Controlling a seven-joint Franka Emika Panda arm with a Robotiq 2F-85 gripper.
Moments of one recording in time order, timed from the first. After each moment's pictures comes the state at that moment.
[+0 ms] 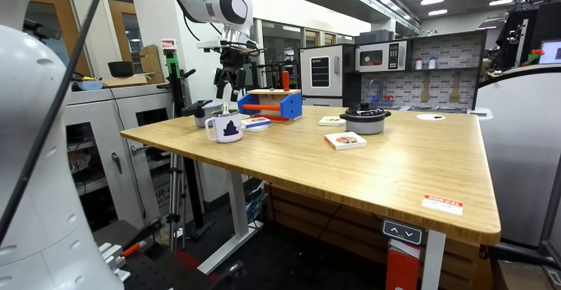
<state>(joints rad) 0.15 0.20 0.11 -1.87 0.16 1.85 0.38</state>
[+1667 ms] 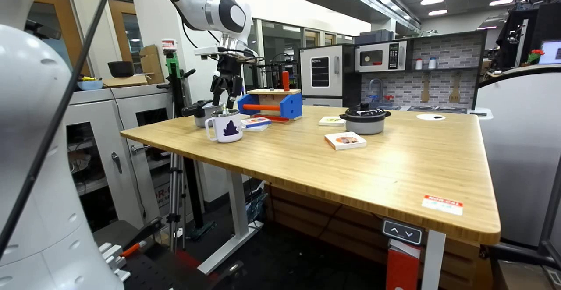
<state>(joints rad) 0.18 0.23 0.11 -1.89 0.15 1.84 0.39</state>
